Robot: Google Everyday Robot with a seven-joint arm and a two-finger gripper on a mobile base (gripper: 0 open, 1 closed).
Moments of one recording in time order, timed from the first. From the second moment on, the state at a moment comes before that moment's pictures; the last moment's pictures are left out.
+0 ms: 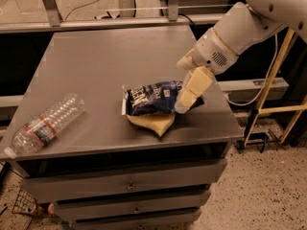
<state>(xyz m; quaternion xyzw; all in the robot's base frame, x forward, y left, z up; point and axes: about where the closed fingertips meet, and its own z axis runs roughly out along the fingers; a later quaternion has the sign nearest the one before) 0.529 -0.067 0.897 -0.61 0.72 0.24 0.21</state>
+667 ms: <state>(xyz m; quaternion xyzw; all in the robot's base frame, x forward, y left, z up) 0.558 -0.139 0.903 -0.60 0.76 0.13 0.21</state>
